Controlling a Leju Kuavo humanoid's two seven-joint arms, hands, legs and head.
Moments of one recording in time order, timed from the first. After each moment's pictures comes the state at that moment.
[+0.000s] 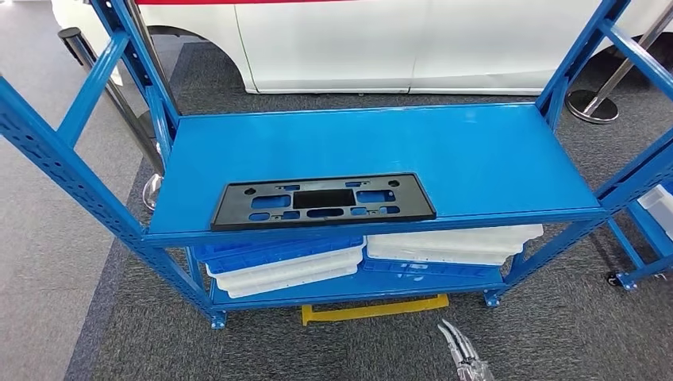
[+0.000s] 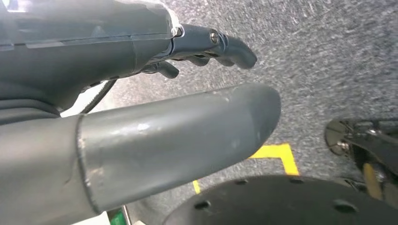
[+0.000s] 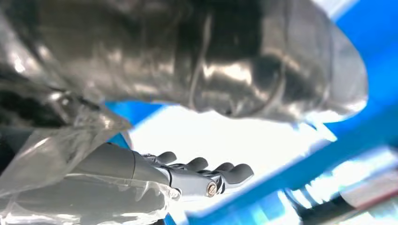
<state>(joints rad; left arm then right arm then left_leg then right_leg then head) -0.01 -0.16 0.76 -0.20 -0.88 -0.02 0.28 0.32 0.02 -0.06 -1.38 0.79 -0.40 -0.60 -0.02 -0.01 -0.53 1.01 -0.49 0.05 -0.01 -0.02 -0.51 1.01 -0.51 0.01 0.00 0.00</state>
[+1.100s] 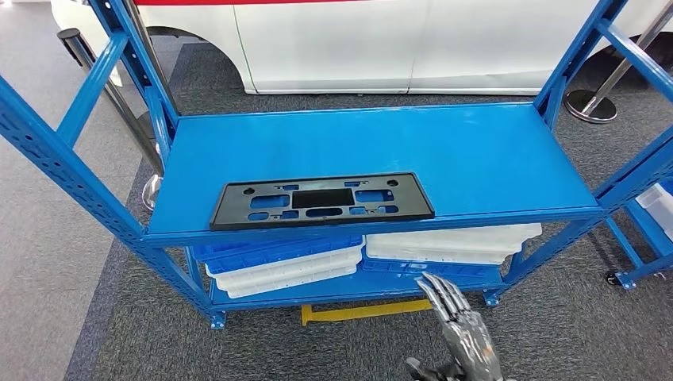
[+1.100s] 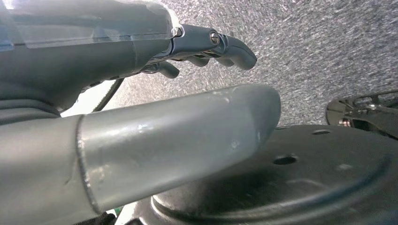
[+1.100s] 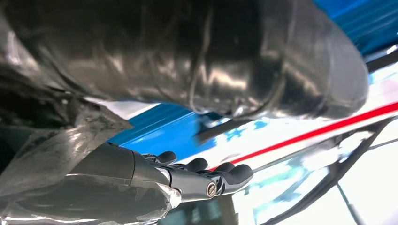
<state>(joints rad) -0.03 -0.19 0.79 -0.20 -0.99 -0.07 0.30 0.16 -0.17 0.27 -1.65 0.87 -0.38 -0.35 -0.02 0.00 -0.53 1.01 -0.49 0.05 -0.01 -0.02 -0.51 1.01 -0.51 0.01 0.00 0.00</state>
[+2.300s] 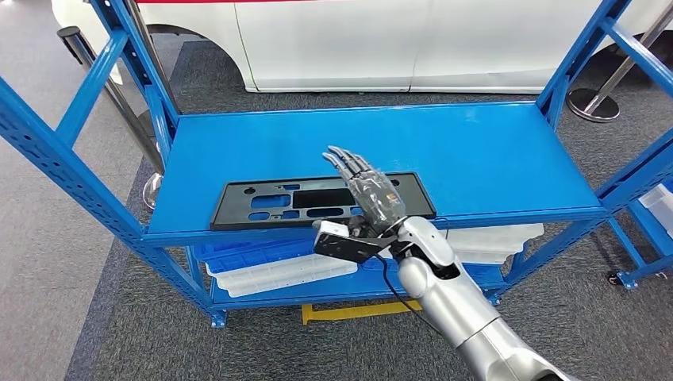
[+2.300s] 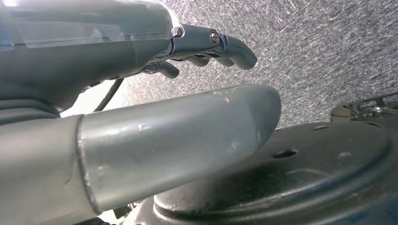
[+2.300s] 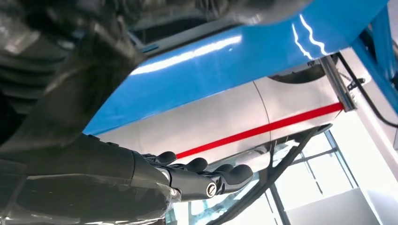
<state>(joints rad) -0.04 -0.18 0.79 -0.20 -1.09 -0.08 0.30 -0.65 0.05 0.61 -1.10 0.72 -0.27 -0.18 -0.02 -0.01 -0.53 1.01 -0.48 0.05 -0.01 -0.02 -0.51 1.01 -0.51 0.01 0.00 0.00</state>
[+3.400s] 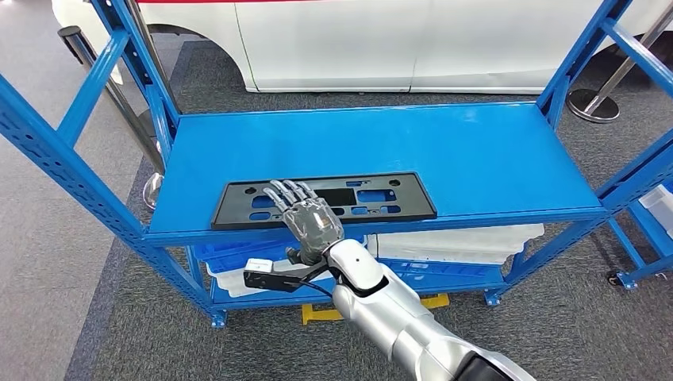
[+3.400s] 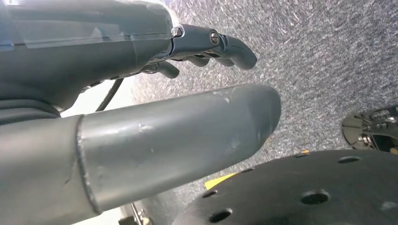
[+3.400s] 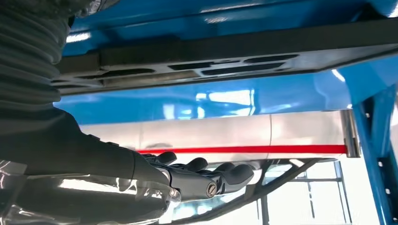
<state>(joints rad) -0.04 -0.16 0.81 -0.20 -1.17 -0.10 0.30 -0.76 0.32 0.77 -0.59 0.99 -0.52 -0.04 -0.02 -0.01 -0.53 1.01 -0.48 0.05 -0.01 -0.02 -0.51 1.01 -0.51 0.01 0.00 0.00</state>
